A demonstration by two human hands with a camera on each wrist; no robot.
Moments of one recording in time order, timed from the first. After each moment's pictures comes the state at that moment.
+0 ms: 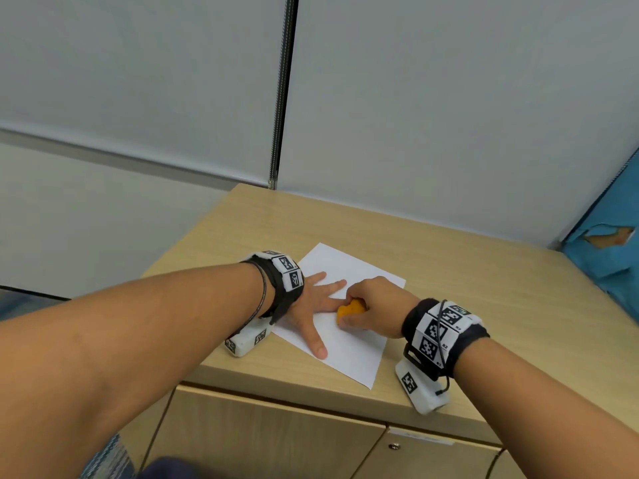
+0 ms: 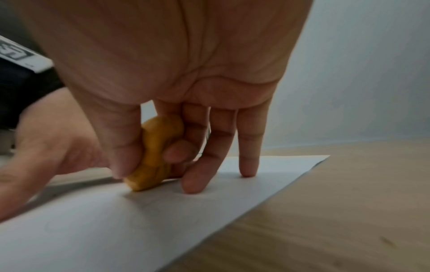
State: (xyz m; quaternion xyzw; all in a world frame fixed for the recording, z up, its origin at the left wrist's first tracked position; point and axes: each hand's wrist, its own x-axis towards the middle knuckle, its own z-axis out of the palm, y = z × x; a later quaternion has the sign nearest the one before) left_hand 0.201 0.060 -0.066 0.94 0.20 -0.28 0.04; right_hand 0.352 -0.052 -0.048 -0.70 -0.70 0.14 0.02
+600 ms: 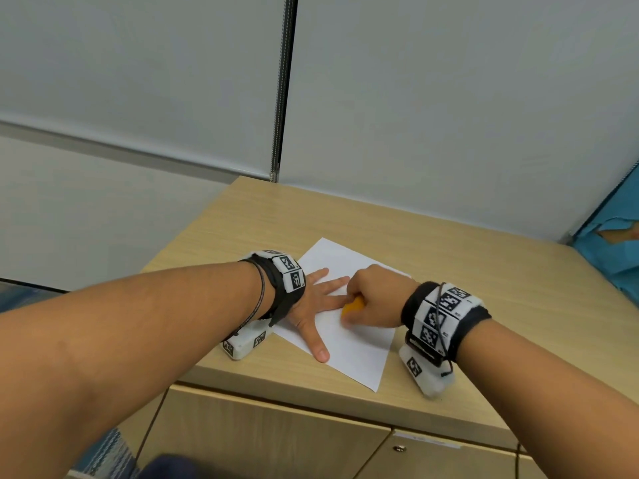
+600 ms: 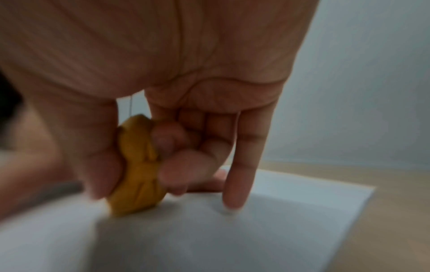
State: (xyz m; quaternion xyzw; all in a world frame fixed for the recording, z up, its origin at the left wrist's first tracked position) left_hand 0.201 0.061 -0.074 0.94 0.21 -0.27 0.05; right_hand 0.343 -0.038 -0.034 -0.66 -0.74 0.10 -0.06
